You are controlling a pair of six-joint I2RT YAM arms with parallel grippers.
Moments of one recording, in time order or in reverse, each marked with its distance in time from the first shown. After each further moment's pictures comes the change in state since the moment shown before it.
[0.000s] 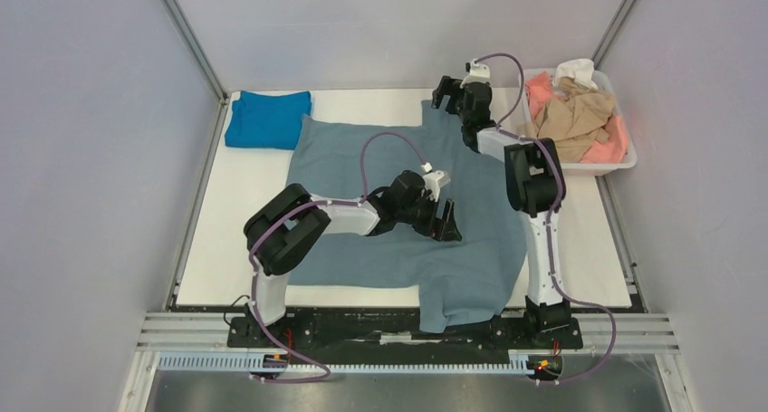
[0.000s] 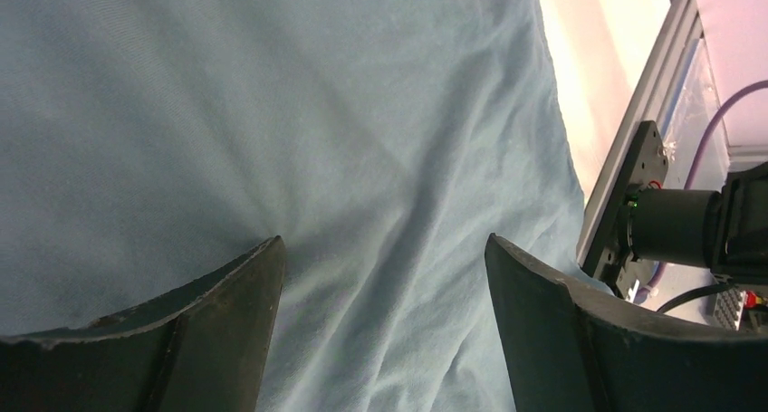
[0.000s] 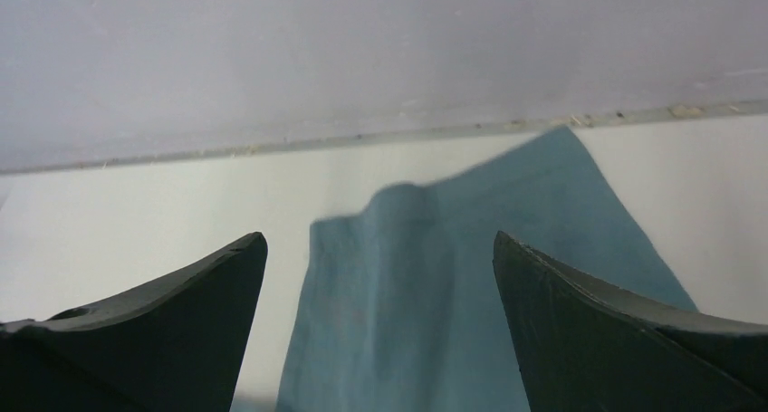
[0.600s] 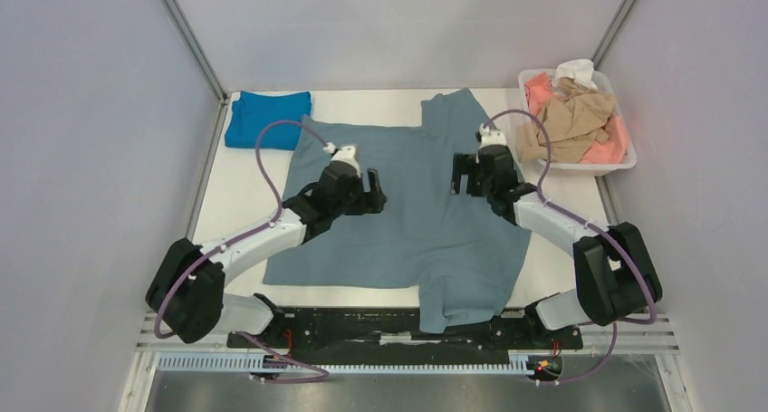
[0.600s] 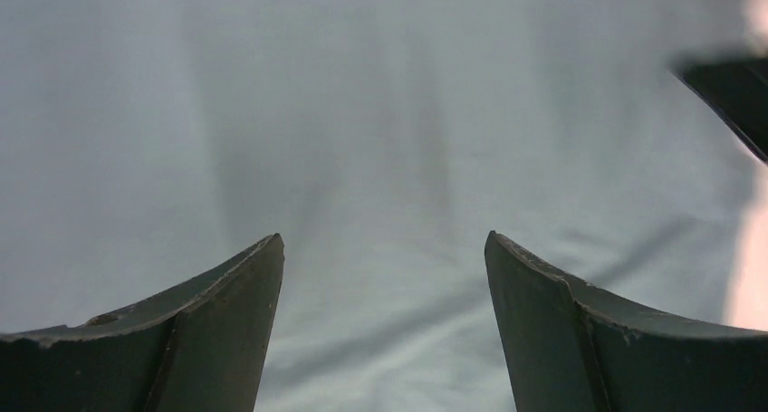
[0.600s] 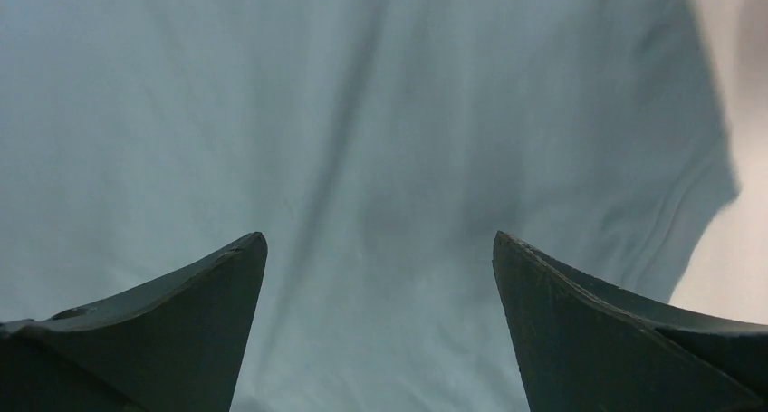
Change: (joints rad) left arm 0.151 -0.604 -0.208 -0.378 -0.554 -0.039; right arm 0.119 -1.059 -0.998 -0.501 0.114 -0.027
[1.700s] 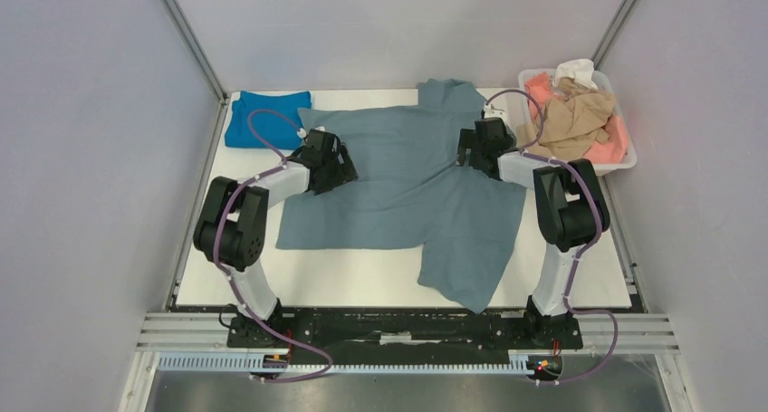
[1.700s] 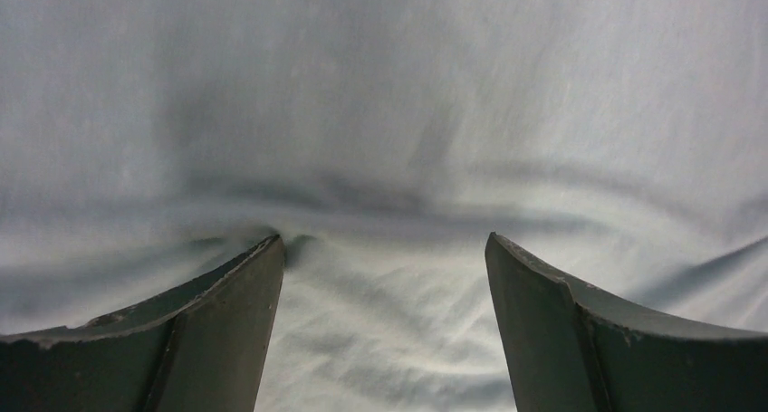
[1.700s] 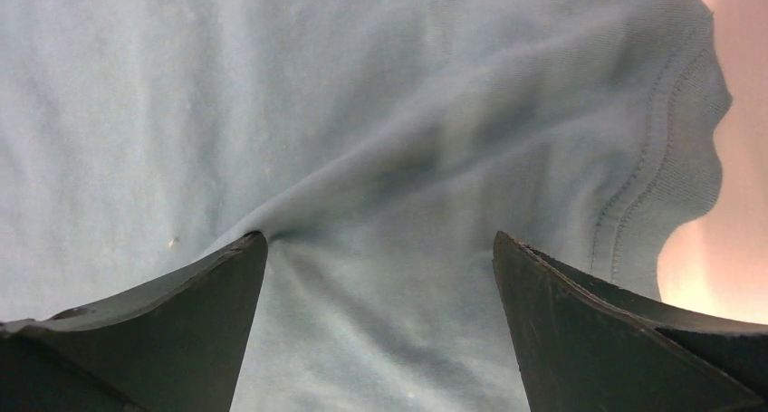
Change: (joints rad) left arm 0.409 0.468 0.253 -0.100 0.059 -0.069; right arm -0.119 0.510 0.323 0.004 0.085 0.010
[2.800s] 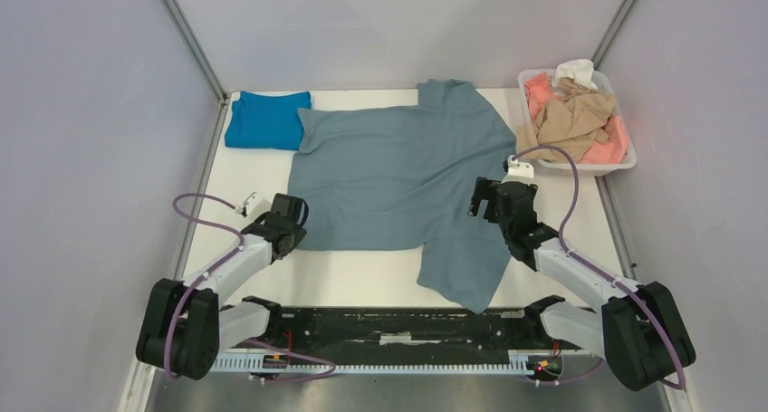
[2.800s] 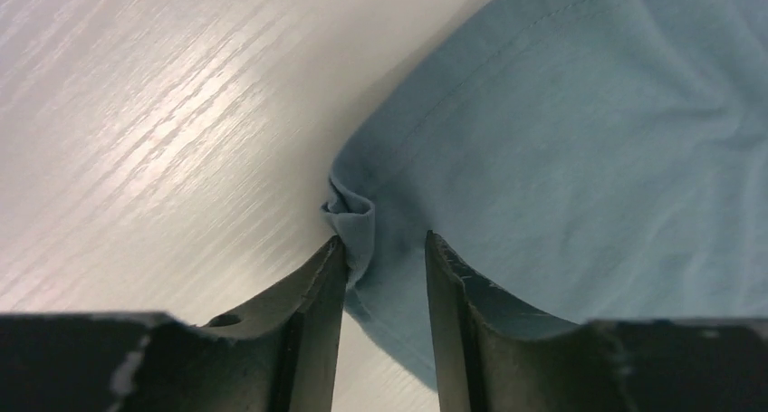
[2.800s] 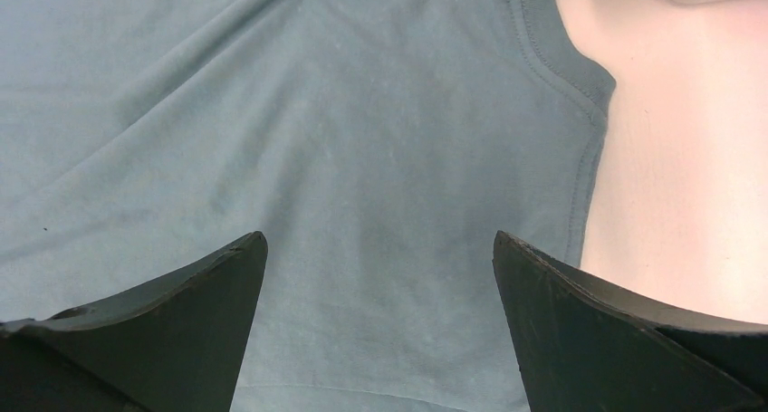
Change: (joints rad) left arm 0.048 -0.708 -0.645 -0.245 -0.376 -0.426; right arm 0.154 -0.851 -0.718 0.073 0.079 0.074
